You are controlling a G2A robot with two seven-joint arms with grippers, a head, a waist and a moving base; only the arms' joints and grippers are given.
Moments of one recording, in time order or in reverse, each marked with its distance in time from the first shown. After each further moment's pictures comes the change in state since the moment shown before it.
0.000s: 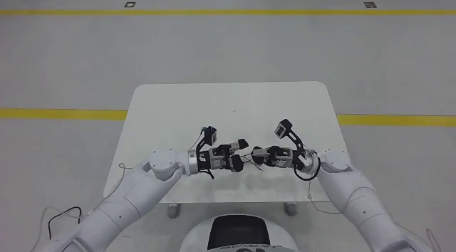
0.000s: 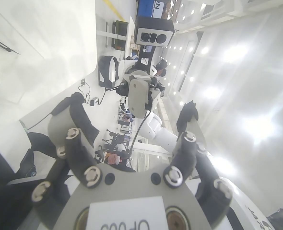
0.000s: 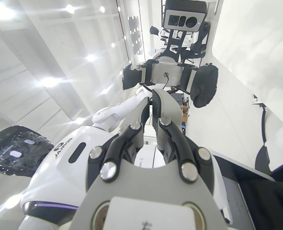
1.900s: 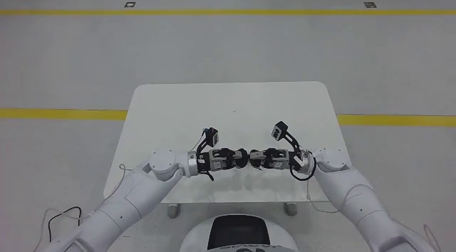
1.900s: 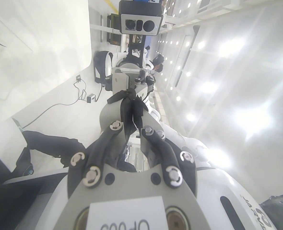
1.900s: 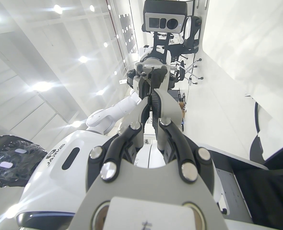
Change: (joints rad) left arm 0.010 -0.012 -0.012 0.013 -0.011 -0.022 -0.054; right arm 0.033 -0.003 -0.052 0.044 -0.026 0.012 -0.014
